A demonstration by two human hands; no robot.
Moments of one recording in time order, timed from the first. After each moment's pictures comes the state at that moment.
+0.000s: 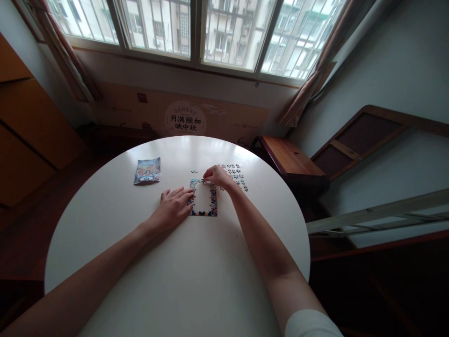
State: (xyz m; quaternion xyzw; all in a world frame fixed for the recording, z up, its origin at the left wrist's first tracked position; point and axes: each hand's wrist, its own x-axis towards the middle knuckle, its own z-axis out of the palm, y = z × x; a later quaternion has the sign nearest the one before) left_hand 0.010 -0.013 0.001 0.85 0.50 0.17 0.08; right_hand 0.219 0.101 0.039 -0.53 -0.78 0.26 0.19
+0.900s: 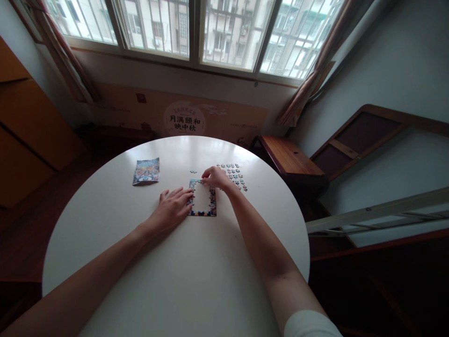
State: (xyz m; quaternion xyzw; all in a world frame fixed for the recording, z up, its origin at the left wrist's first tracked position) left_hand 0.011 -0.013 0.001 0.85 0.50 0.16 0.07; right_hand 0.214 0.095 0.043 -0.56 -0.80 0.18 0.13
